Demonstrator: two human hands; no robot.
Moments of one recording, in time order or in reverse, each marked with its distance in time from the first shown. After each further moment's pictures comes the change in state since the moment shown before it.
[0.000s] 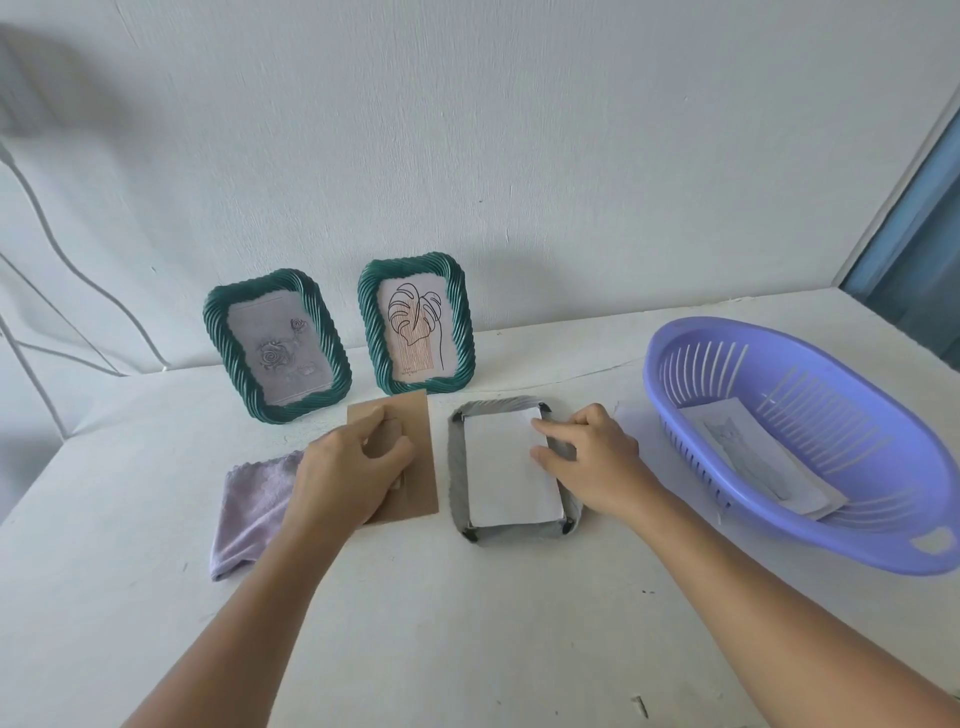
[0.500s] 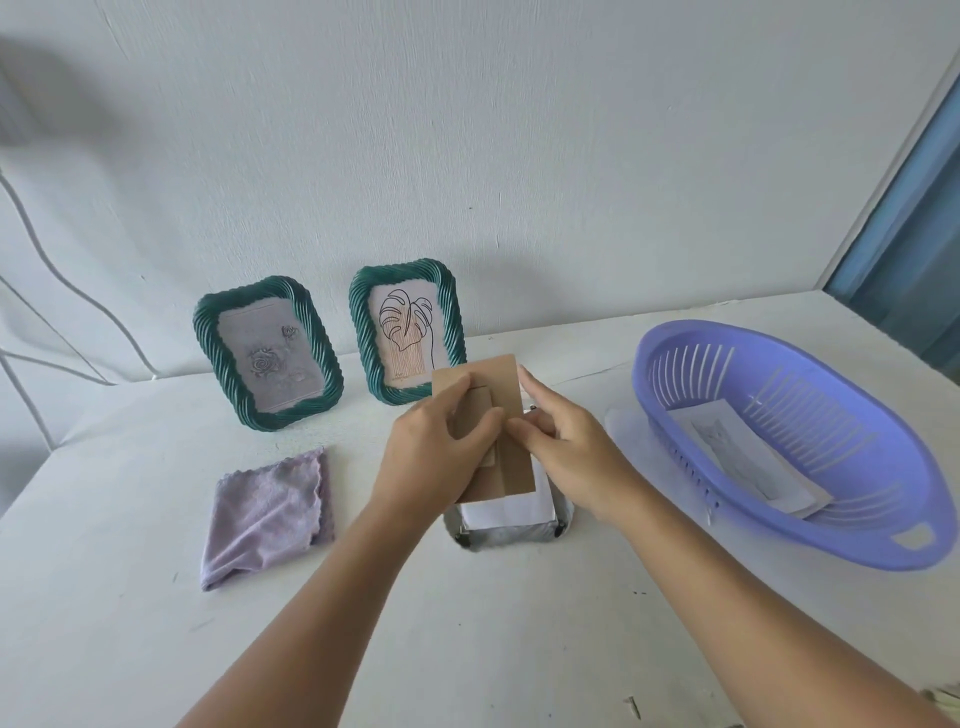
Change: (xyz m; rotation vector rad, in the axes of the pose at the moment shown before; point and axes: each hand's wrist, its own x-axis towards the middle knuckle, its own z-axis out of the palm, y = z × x) left_hand -0.009 0.071 0.038 -0.230 -0.029 0.229; right_hand -0.013 -0.043 -0.019 0.791 -0.077 -0.101
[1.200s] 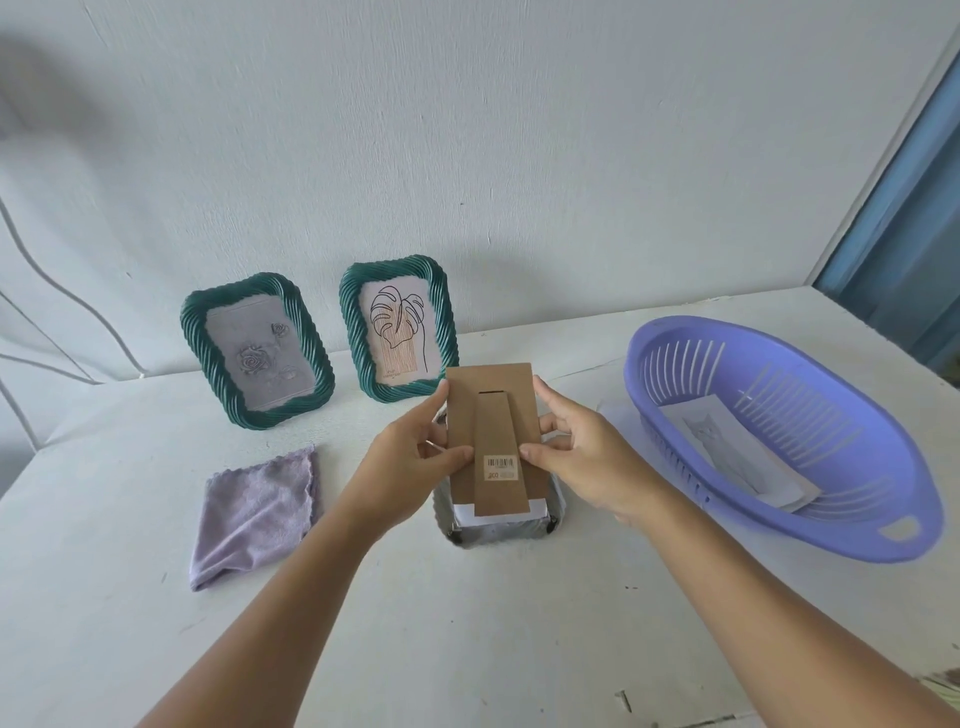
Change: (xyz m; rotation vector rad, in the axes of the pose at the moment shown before) left_hand 0.002 -0.032 -0.011 -0.262 -0.322 -0.075; right_hand -0.009 0.013 -0.022 -0.108 -0.019 0.036
